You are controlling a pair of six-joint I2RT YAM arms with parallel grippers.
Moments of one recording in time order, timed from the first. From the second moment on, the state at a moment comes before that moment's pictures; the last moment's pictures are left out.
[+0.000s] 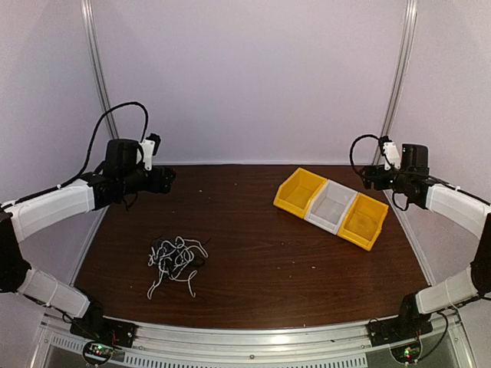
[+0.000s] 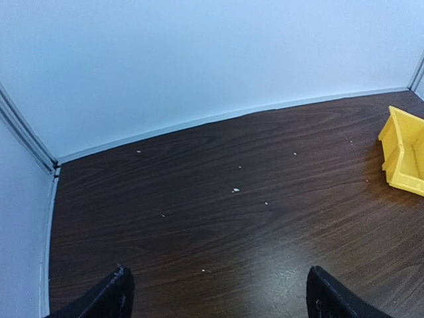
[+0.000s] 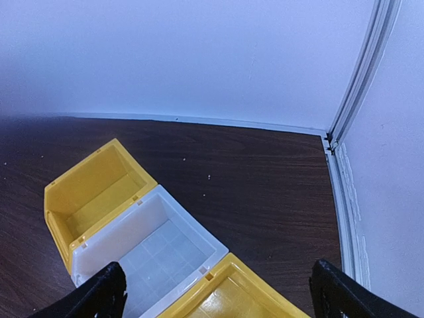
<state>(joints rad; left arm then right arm) -0.42 1.33 0.97 -0.10 -0.15 -0.02 0.02 1.29 0.89 -0.03 -0.11 -0.03</state>
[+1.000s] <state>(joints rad) -0.47 1.46 1.05 -0.07 0.14 0.01 0.32 1.83 1.32 -0.55 -0.19 -0.57</state>
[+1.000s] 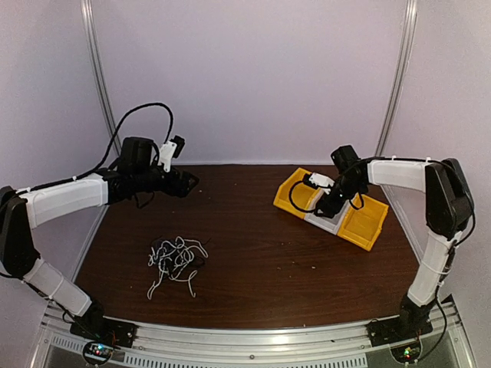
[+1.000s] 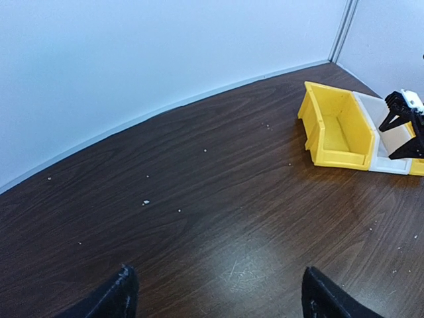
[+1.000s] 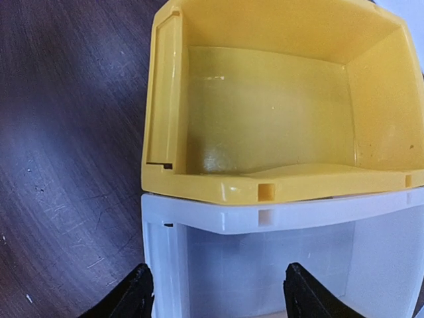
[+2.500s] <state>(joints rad) -0.59 1.49 1.12 -0.30 0.02 -0.03 0.54 1.73 1.09 -0.56 -0.22 -0.76</state>
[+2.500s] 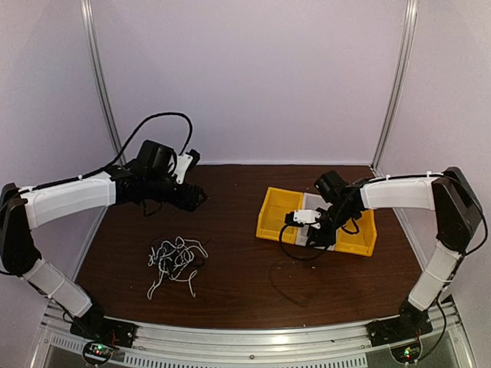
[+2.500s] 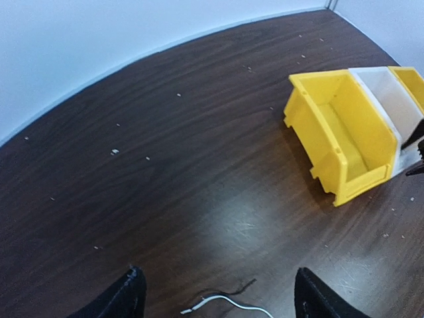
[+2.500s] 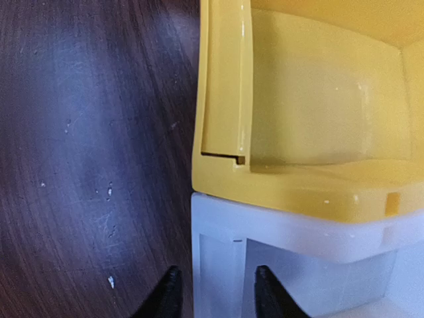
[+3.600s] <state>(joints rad) -0.72 1.39 0.84 -0.76 -0.31 -0.62 0.65 1.37 1.00 -0.56 -0.51 -0.68</state>
